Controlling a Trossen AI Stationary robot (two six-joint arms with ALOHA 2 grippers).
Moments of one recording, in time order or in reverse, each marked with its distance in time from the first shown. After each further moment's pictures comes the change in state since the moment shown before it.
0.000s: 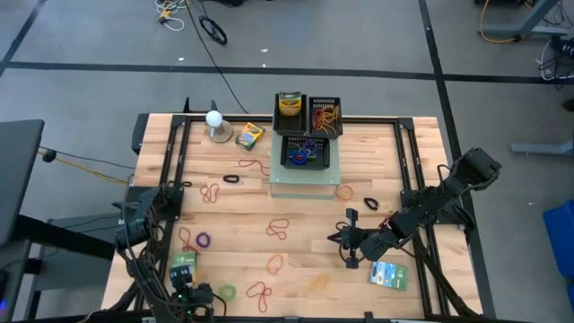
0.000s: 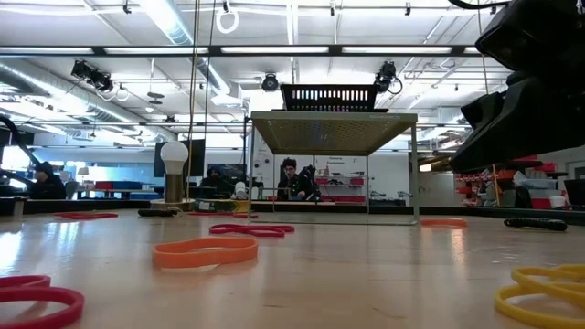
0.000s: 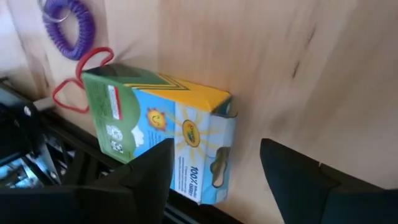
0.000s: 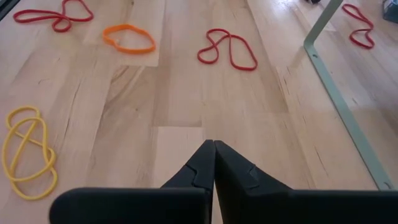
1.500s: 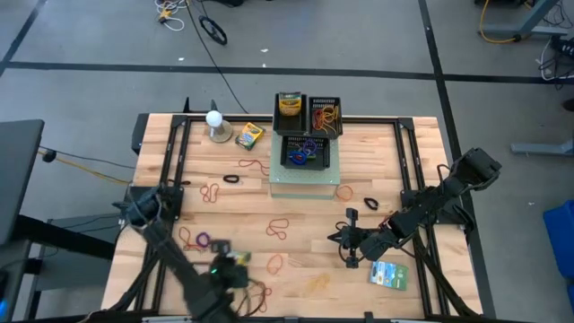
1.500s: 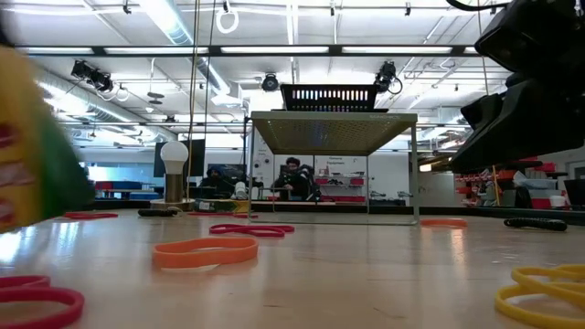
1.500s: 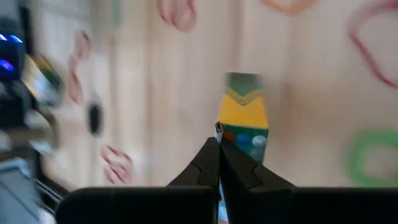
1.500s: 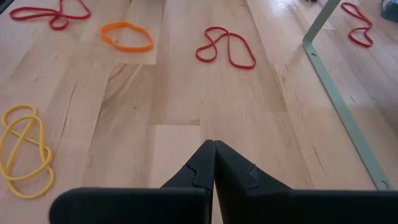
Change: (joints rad) left arm 0.255 -0.136 0.140 -0.105 -0.533 0.374; right arm -0.003 -0.001 0.000 -0.007 0.000 0.000
